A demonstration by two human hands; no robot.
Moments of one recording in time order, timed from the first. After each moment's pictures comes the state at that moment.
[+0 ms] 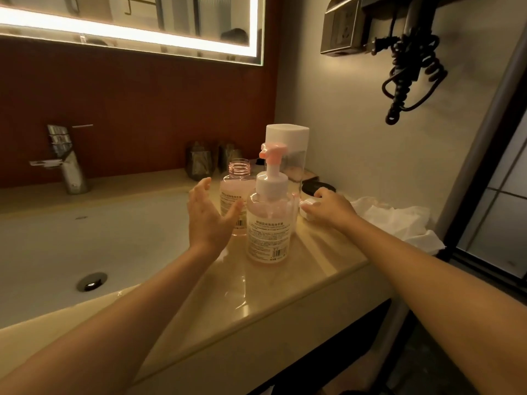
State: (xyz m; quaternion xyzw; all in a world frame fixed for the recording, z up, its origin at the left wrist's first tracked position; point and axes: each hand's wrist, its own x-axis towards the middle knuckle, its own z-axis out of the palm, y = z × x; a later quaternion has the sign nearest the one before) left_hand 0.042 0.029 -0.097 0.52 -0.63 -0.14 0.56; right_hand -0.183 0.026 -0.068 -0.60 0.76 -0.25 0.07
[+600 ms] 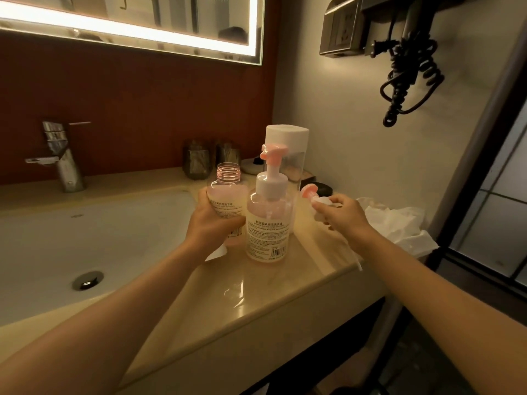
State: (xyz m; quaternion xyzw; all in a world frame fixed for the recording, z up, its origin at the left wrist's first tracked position) left_hand 0.051 0.032 -0.094 0.47 -0.61 -0.37 0.53; right_hand -0.184 0.069 -0.069 -0.50 0.68 -0.50 0.22
